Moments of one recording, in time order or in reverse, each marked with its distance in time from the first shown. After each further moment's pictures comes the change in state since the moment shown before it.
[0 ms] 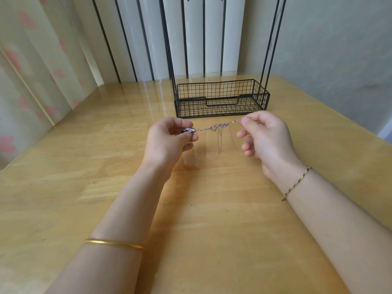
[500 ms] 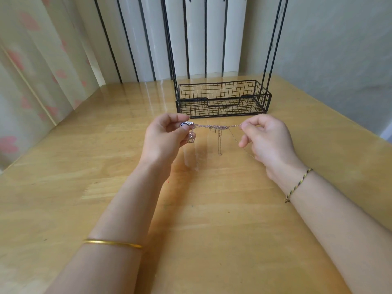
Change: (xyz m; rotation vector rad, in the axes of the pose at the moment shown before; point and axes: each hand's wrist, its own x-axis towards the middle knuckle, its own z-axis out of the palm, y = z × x) left_hand 0.001 0.004 -0.003 -0.161 0.024 -0.004; right_hand 0.004 0.005 -0.002 -0.204 0.004 -0.064
